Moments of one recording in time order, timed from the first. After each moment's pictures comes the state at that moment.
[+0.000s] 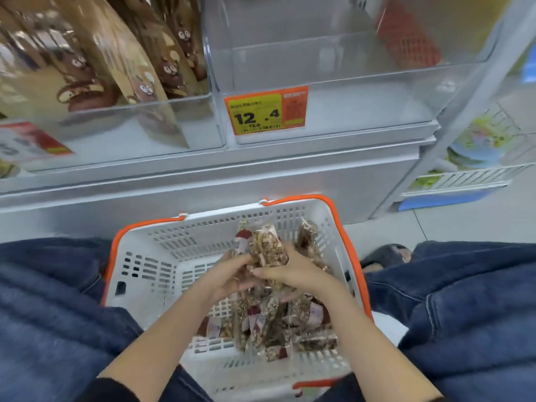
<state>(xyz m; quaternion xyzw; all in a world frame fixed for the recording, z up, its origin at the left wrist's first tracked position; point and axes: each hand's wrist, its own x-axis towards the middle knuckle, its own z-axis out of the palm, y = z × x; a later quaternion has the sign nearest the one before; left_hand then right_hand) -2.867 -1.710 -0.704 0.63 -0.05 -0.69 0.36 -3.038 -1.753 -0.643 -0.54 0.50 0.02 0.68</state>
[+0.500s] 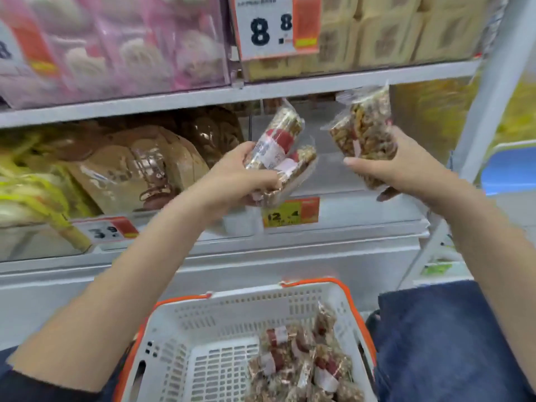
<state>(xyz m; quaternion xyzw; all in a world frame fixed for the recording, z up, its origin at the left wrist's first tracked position) -2.856 -1.798 -0.389 0.63 -0.50 -0.40 0.43 -3.090 -1.879 -0.392 -0.71 0.48 -0.32 0.41</state>
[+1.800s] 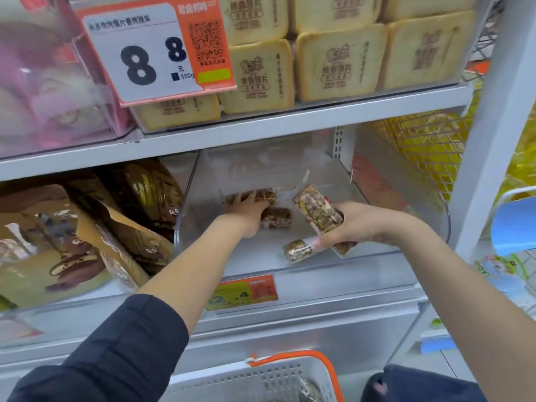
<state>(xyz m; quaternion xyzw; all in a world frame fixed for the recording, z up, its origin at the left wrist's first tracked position) -2.858 -2.026 -0.494 0.75 -0.65 -0.09 -0.10 -3.091 -2.029 -0.459 -0.77 0.43 -0.05 0.47</state>
